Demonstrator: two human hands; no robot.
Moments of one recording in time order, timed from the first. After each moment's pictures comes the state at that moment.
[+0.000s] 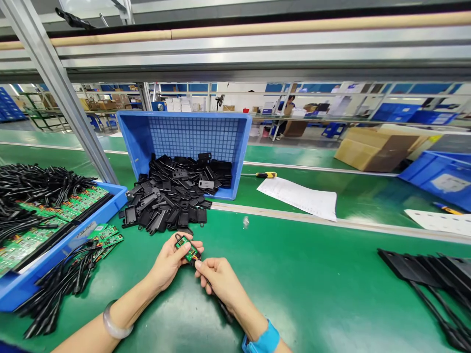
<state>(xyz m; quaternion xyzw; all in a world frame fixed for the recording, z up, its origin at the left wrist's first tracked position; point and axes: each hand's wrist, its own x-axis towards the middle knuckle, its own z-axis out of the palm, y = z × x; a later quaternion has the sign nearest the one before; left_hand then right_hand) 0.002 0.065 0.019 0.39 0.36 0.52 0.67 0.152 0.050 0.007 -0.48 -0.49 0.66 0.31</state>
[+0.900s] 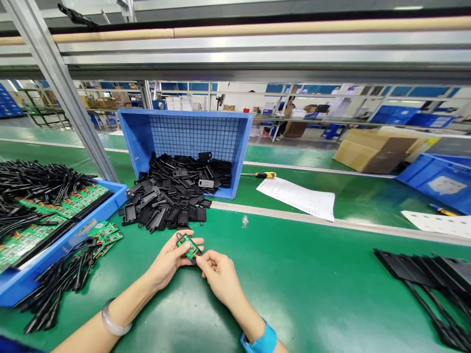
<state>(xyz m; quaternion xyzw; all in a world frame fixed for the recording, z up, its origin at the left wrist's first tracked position) -0.001 0.061 0.020 0.39 0.37 0.48 0.69 0.155 0.050 0.003 -0.49 -0.59 0.52 0.38</state>
